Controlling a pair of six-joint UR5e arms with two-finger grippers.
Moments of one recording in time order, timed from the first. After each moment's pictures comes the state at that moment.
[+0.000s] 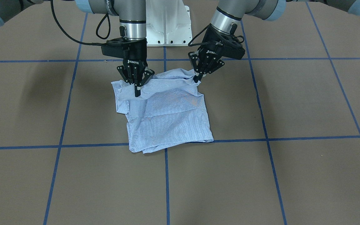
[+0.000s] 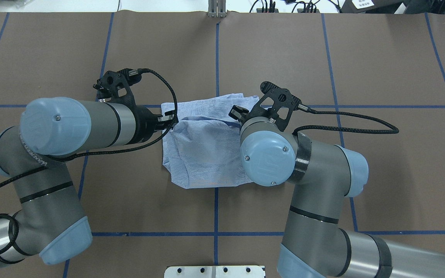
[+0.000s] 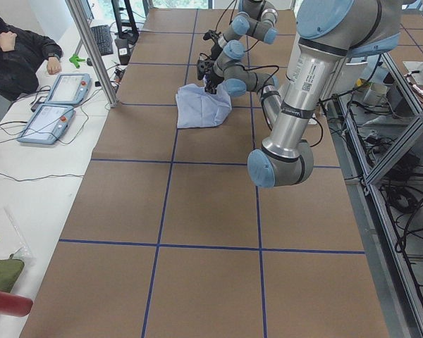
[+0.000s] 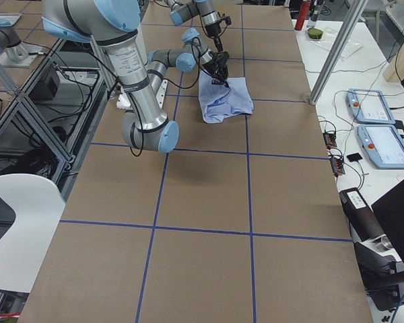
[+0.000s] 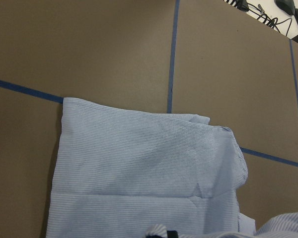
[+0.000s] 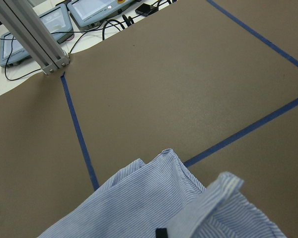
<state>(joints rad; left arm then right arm) -0.53 -2.03 -1.97 -1.91 -1.64 -1.47 0.39 -0.96 1.87 -1.63 1.19 1.80</state>
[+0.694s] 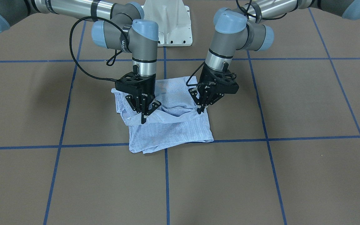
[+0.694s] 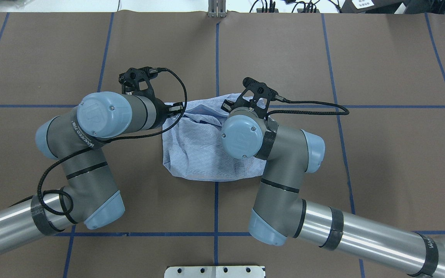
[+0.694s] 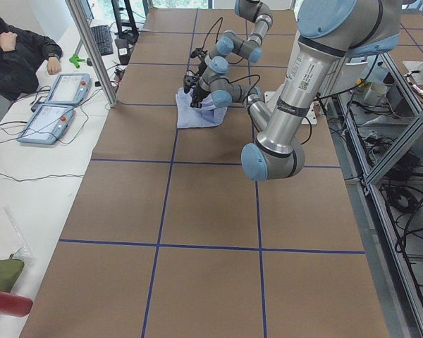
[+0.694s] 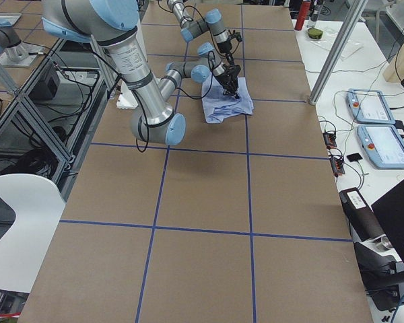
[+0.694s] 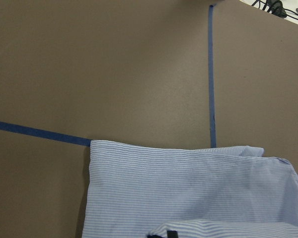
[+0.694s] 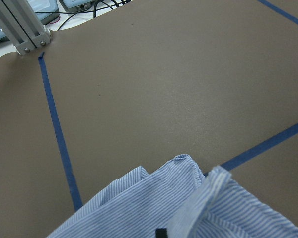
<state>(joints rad) -0.55 -2.12 -1.66 -2.03 -1.57 -1.41 0.44 -0.85 1.53 -1.44 1.23 1.75</state>
